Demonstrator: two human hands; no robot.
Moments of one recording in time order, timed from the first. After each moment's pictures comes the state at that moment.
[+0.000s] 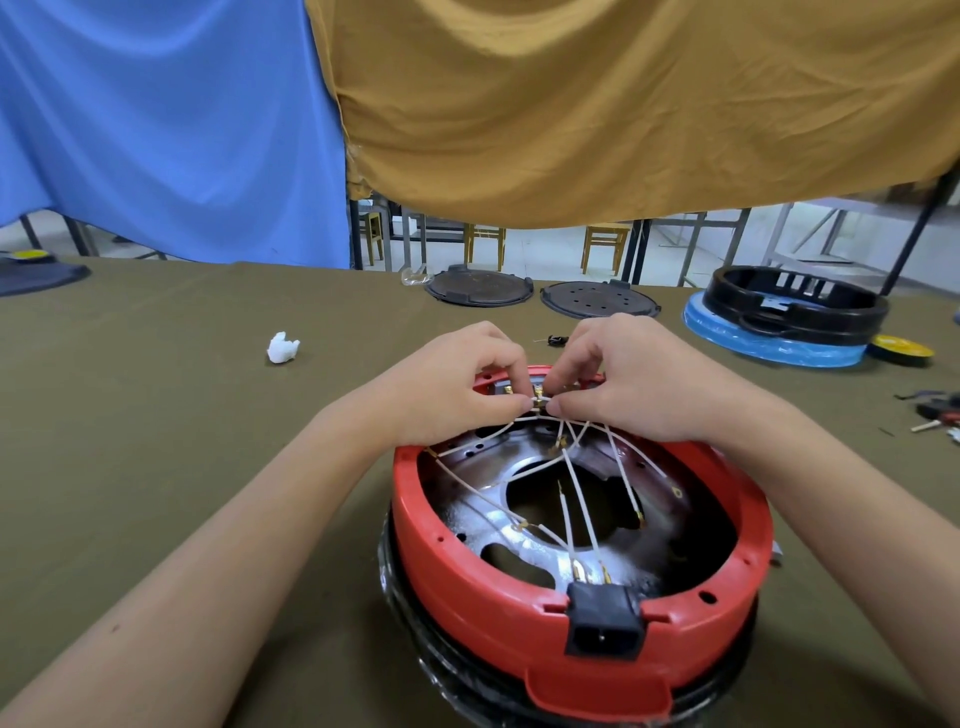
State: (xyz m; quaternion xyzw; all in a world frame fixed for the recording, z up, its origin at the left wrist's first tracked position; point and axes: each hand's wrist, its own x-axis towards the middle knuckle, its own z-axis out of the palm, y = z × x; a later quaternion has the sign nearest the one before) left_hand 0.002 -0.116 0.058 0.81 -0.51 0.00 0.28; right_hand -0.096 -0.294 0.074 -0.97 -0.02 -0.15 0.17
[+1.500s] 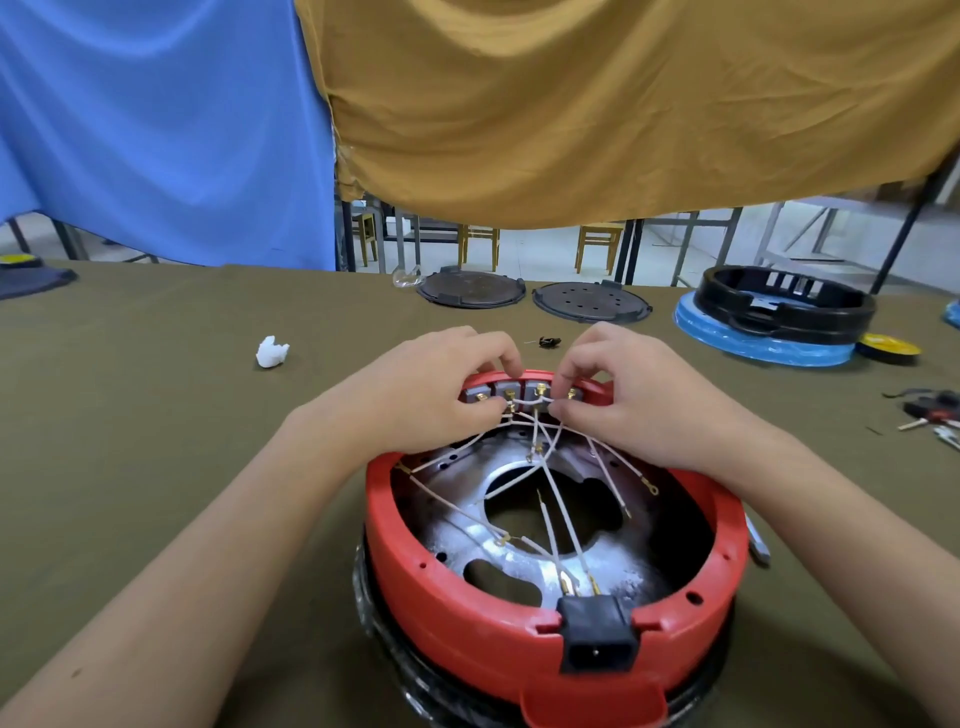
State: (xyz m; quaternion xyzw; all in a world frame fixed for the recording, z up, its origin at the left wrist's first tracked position) left_hand 0.001 -0.112 0.062 0.83 -0.51 0.04 0.20; right_hand -0.108 -0.300 0.059 -0.97 -0.01 -0.19 0.17
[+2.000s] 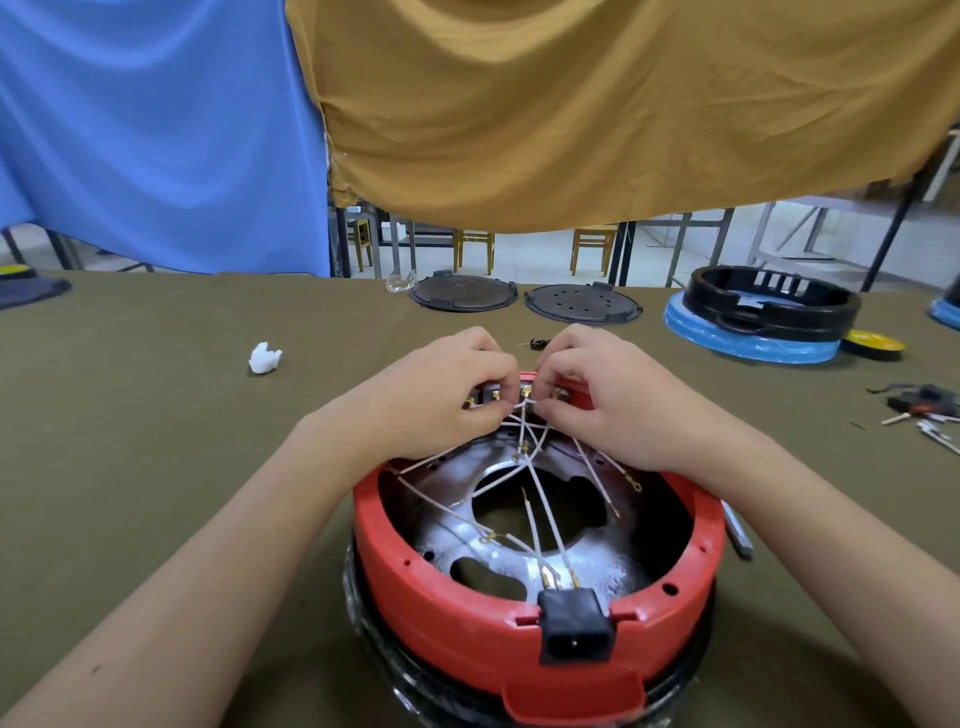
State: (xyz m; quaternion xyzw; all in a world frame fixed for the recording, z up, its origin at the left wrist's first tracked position) left_hand 0.000 -0.124 0.056 0.81 -0.56 0.05 0.19; right_hand -0.107 -0.300 0.057 -0.97 -0.04 -0.18 0.15
